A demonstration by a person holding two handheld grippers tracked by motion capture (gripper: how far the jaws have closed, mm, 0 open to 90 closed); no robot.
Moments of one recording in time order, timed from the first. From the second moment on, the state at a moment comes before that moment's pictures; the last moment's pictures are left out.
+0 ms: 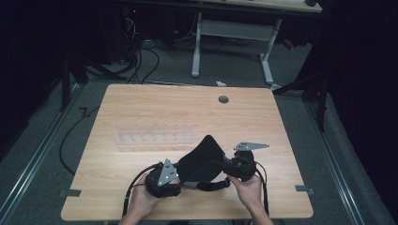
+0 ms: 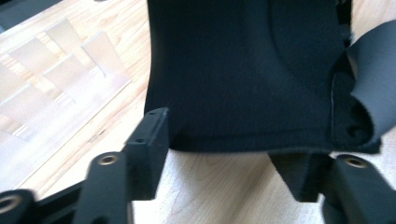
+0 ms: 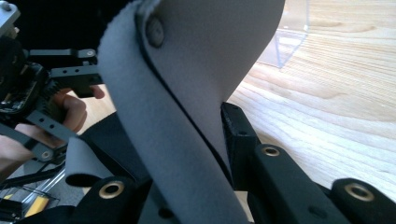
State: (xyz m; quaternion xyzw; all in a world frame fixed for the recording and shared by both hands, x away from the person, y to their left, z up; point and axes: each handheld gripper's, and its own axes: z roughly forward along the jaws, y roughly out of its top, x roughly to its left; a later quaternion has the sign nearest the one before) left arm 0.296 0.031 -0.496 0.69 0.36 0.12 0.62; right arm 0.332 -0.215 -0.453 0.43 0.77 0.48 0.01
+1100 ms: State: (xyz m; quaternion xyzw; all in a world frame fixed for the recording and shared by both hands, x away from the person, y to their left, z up) left arm 0.290 0.036 -0.477 0.70 0.35 0.05 0.62; right arm 0.327 -0.220 -0.438 0.42 0.73 0.54 0.05
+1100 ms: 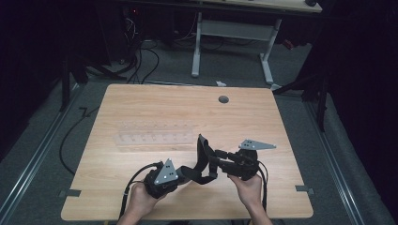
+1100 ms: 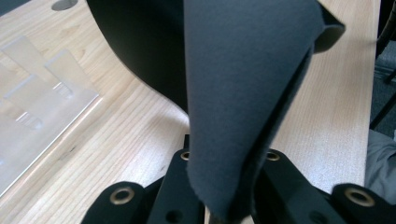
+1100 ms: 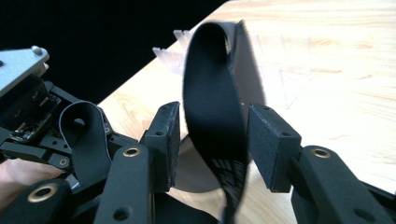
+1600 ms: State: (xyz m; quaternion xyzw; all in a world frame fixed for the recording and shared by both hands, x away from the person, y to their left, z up) left arm 0.296 0.062 -0.462 0.66 0.38 0.04 0.64; right arm 0.336 -0.258 -0.499 0.50 0.74 0.42 0.16
